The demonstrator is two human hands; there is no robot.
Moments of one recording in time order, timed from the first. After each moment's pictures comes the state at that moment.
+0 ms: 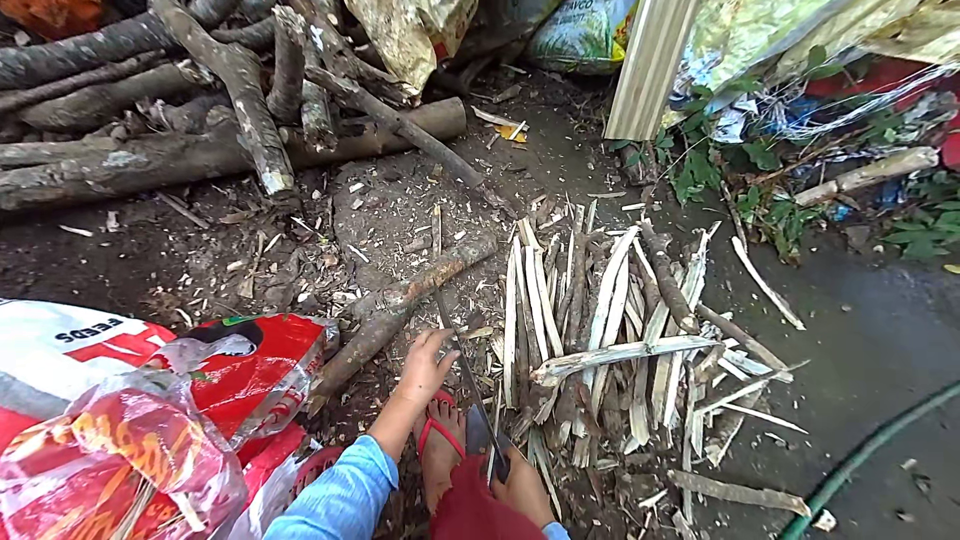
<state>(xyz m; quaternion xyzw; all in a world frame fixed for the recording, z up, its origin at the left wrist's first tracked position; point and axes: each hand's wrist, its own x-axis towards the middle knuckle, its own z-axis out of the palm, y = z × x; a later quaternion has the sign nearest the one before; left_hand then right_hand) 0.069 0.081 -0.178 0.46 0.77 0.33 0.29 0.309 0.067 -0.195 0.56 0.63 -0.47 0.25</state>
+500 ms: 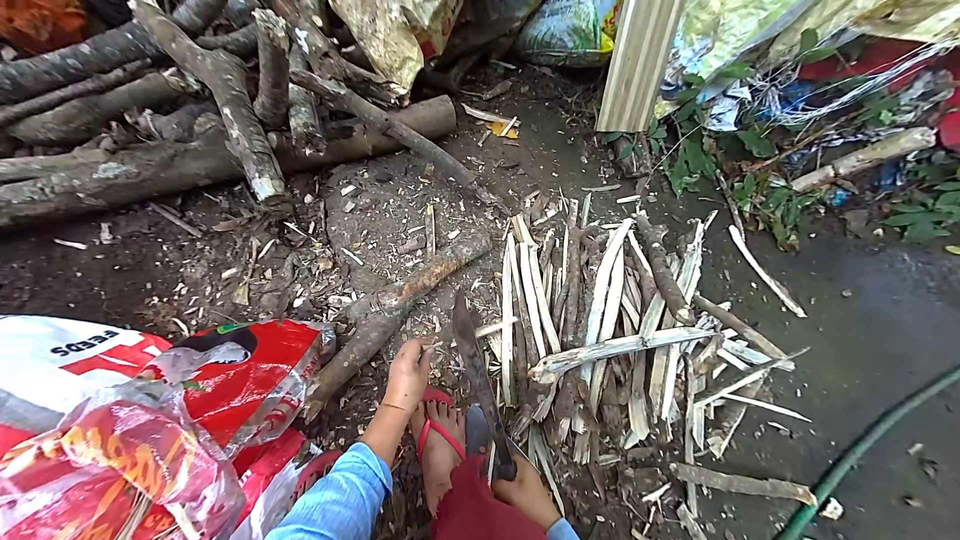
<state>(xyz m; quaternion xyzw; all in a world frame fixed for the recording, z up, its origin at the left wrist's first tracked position) 0.070 0.064 -0.207 0.44 0.79 0.39 0.16 0.329 0.065 -0.211 0.56 0.52 -0.63 0.13</state>
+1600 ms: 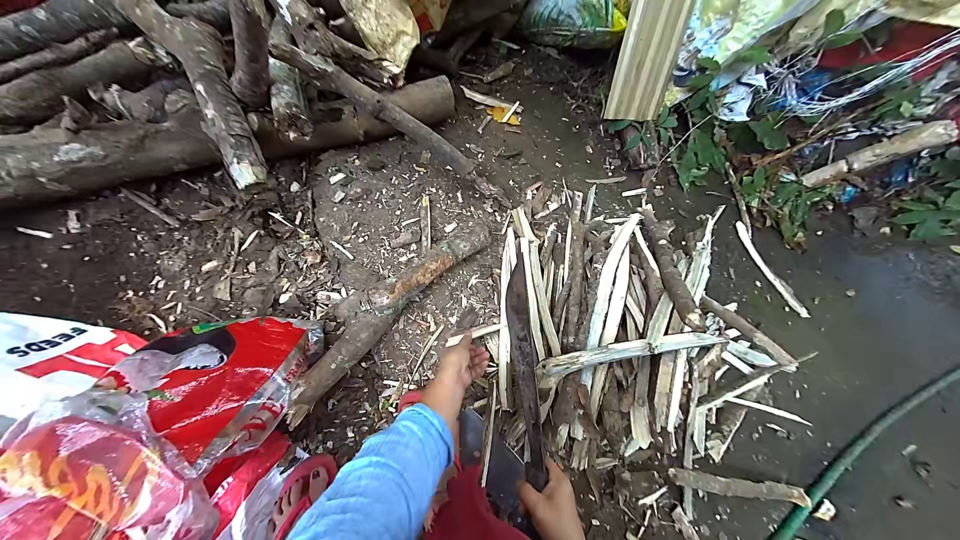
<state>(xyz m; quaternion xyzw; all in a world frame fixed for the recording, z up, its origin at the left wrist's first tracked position) 0.126 0.163 -0.229 -0.21 0.64 0.46 0.58 0.351 0.065 -0.184 0.64 0.50 -0.58 -0.04</state>
